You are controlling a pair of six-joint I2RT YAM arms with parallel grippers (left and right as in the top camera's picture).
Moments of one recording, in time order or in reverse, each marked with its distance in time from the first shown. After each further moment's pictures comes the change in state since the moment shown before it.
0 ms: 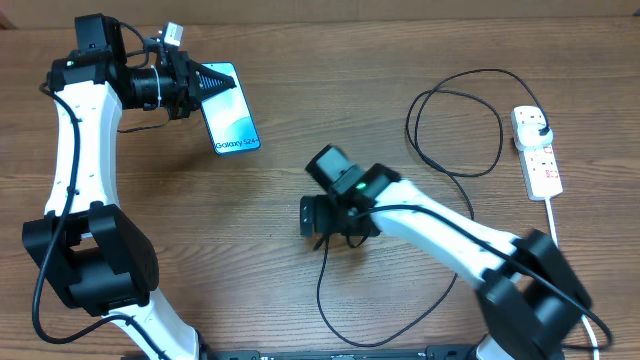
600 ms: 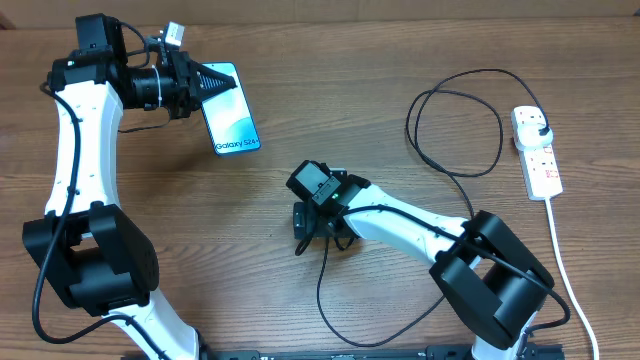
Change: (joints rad) left arm 0.000 0.000 0.000 0.002 0.002 0.019; right arm 0.053 0.134 0.004 0.106 0.169 0.035
